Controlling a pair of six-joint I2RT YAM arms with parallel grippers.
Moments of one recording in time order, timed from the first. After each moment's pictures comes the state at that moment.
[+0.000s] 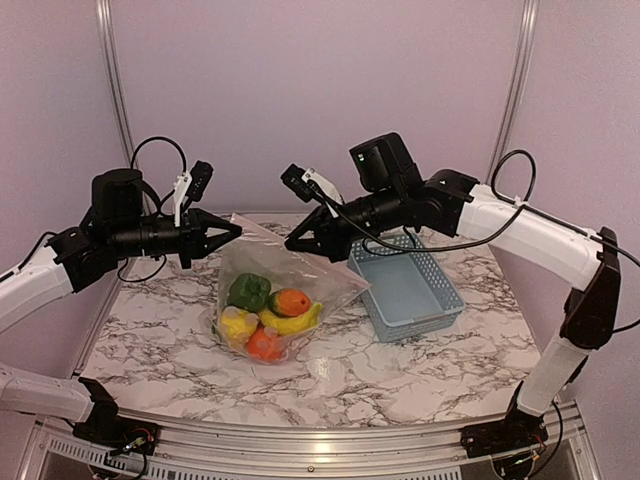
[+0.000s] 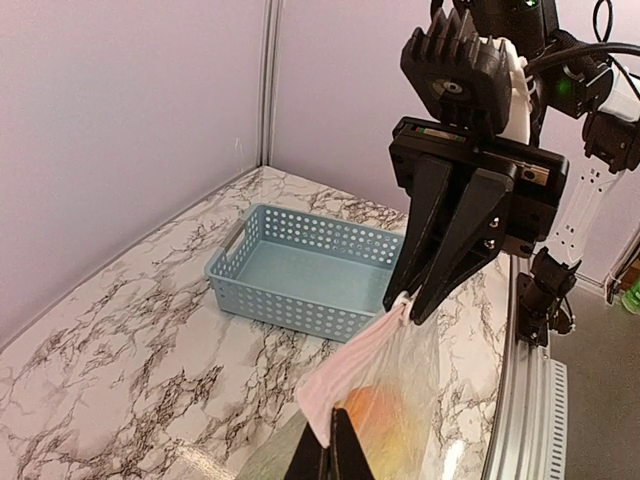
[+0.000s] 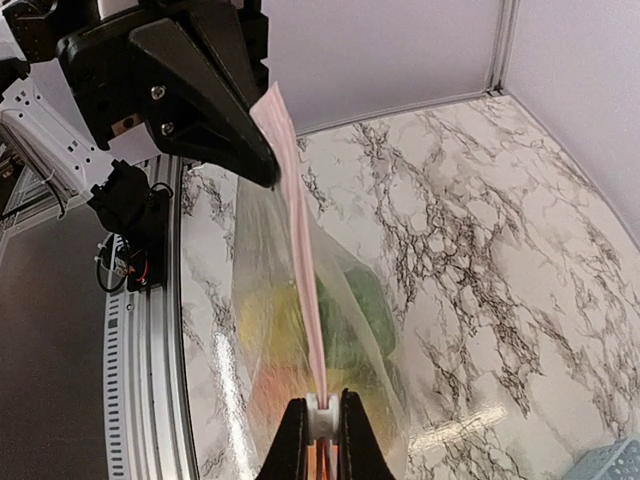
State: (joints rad) left arm -0.60 1.08 0.99 -0.16 0.51 0.01; right arm 0.91 1.70 1.70 -0.56 -0.45 -0.10
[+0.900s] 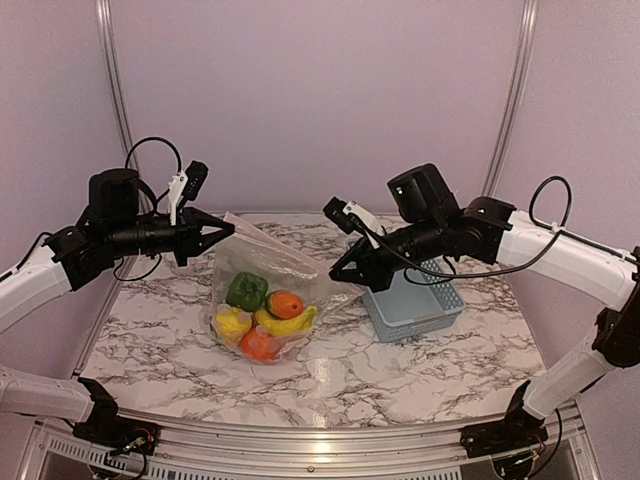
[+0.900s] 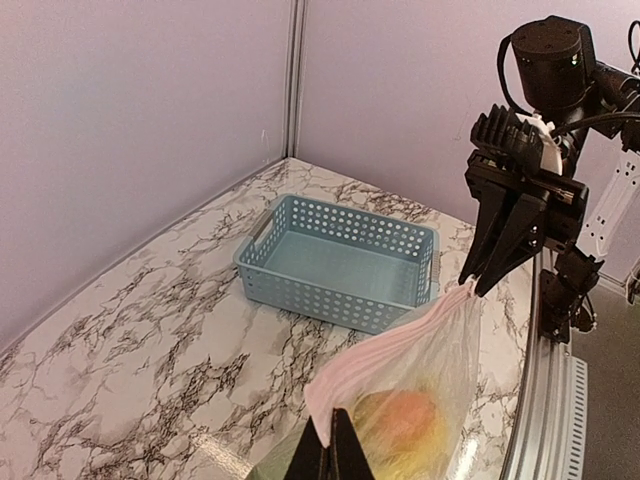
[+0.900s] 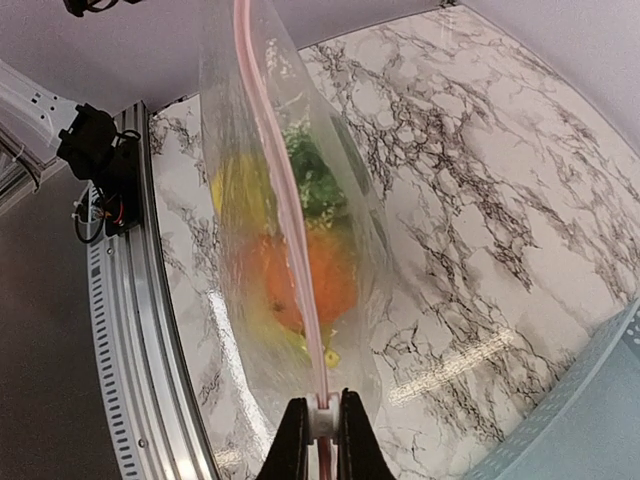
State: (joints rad) left arm -0.55 1.08 0.99 -0.20 0.49 0.04; right arm 0.86 1.45 1.35 -0.58 -0.38 -0.05
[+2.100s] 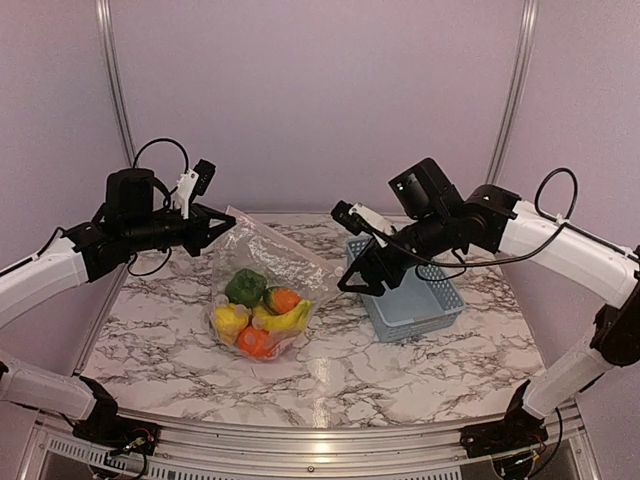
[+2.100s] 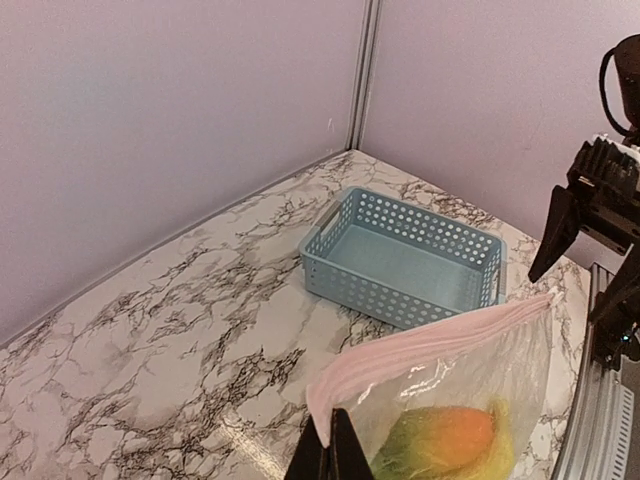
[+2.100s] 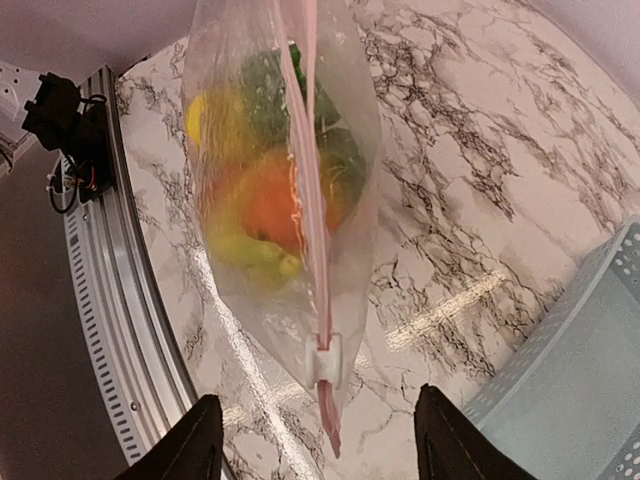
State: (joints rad) left arm -0.52 1.15 0.98 -0.13 0.39 0.01; right arm 0.85 1.47 1.42 -0.79 -0.32 -0.05
